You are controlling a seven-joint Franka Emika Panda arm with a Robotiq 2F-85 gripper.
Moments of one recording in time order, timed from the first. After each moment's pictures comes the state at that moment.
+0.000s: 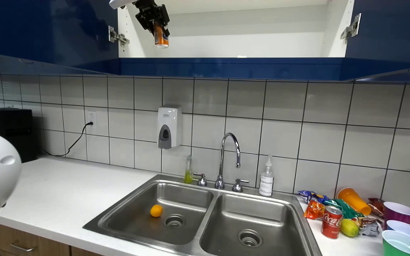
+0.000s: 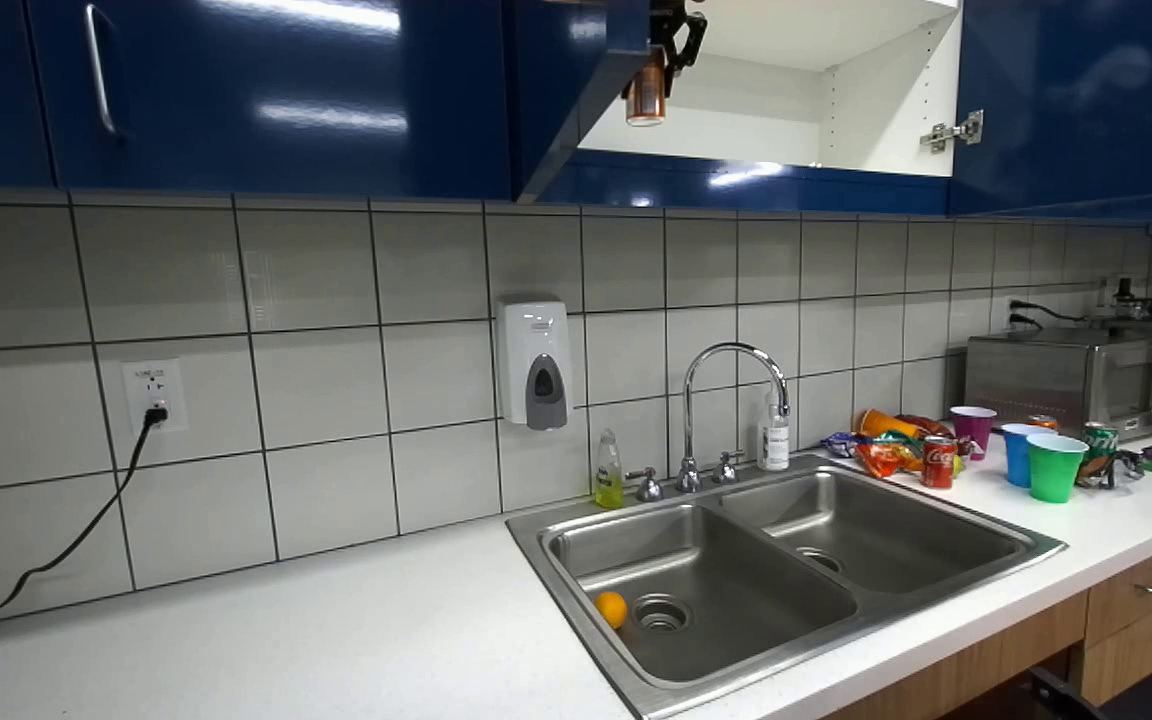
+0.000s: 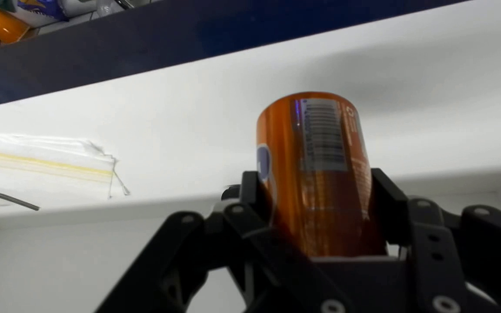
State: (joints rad) arm 0.06 -0.07 0.14 -1.42 -0.39 2.03 0.48
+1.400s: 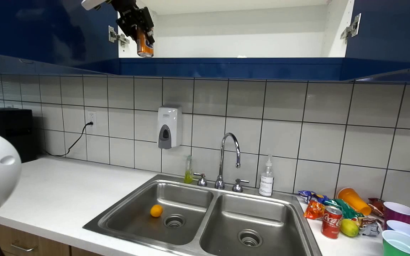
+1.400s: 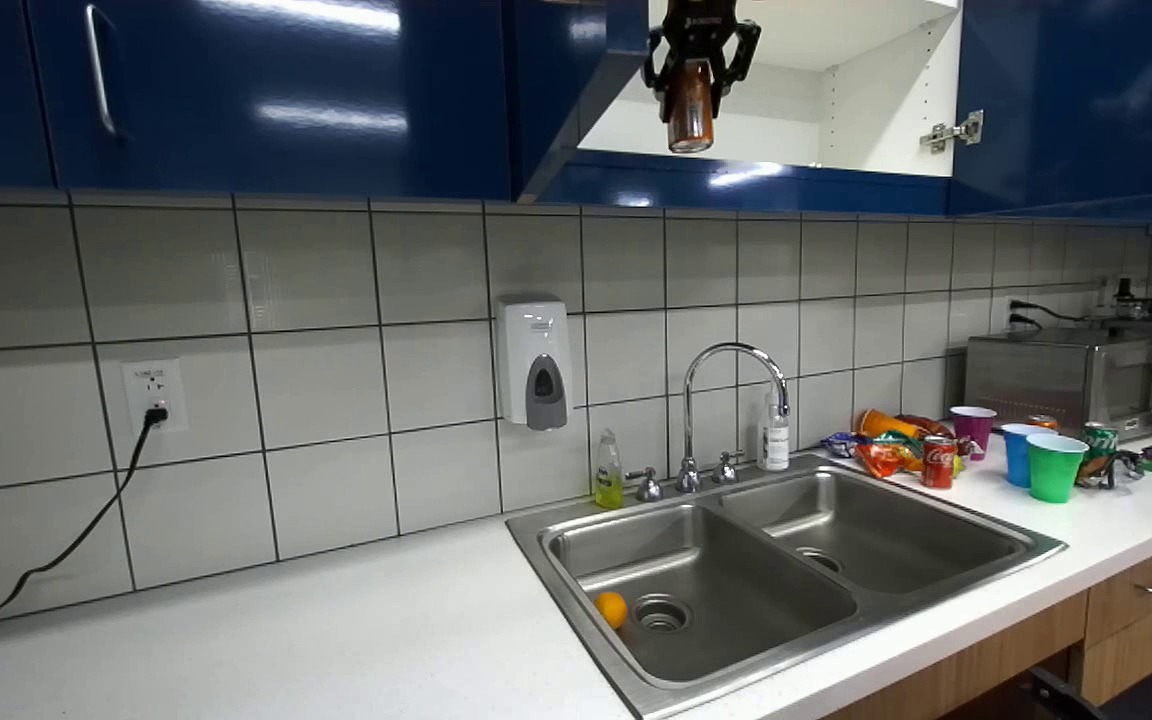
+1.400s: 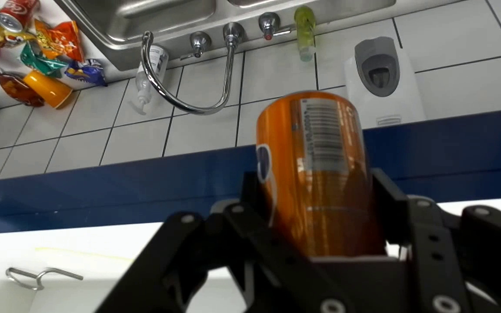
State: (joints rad) arm 0.05 -0.40 0.16 -1.86 -0.35 2.03 0.51
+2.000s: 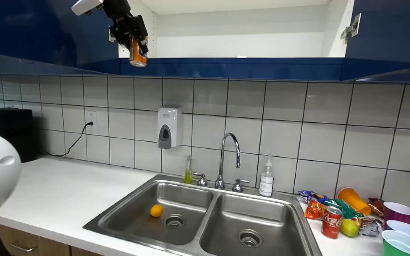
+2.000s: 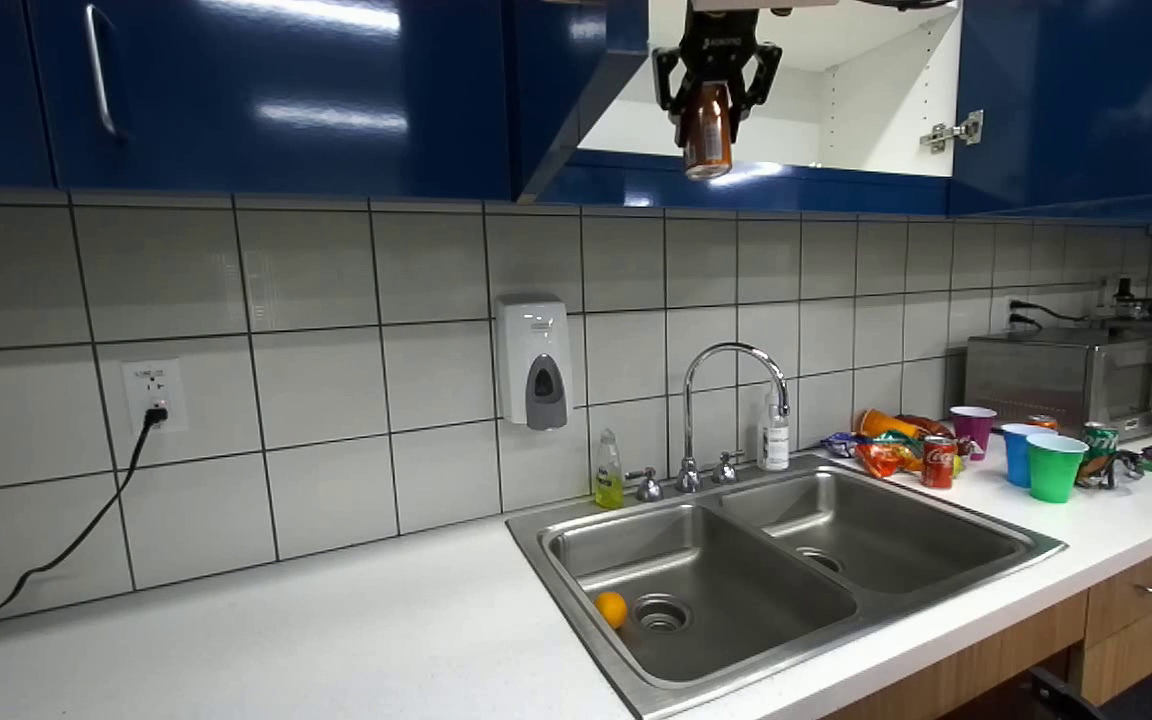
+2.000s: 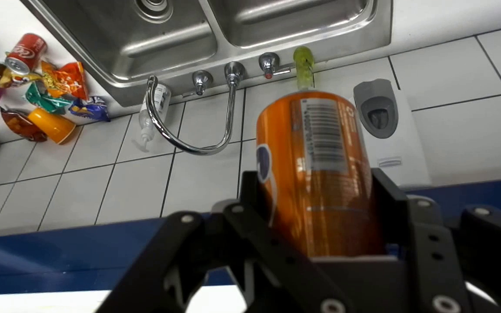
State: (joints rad) arm 0.05 -0.50 0.16 -2.01 -0.29 2.03 0.51
